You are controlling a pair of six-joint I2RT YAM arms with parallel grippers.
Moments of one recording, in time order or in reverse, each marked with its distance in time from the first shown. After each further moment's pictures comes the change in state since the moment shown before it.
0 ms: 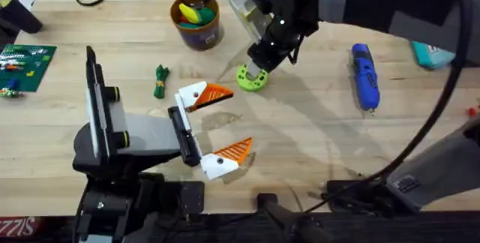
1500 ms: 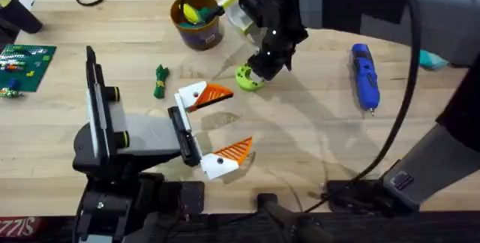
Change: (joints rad) left arm 0.000 0.000 0.000 0.000 0.000 0.000; right arm 0.000 0.094 0.002 -0.031 0.000 -0.016
